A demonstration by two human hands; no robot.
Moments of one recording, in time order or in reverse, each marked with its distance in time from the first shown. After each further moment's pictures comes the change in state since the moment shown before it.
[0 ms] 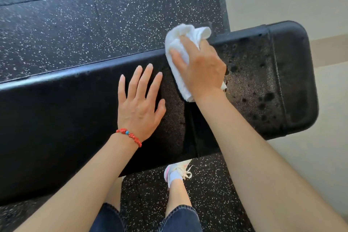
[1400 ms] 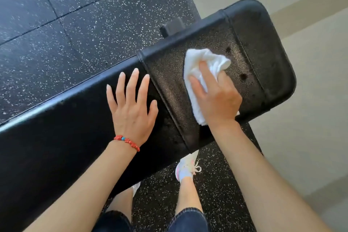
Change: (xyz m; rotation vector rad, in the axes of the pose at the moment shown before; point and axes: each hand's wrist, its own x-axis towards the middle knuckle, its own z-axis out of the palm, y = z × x) left_hand 0.018 0.024 -0.002 -0.042 -0.029 0.078; right_hand -0.081 0.067 -0.015 -0.185 0.297 0.232
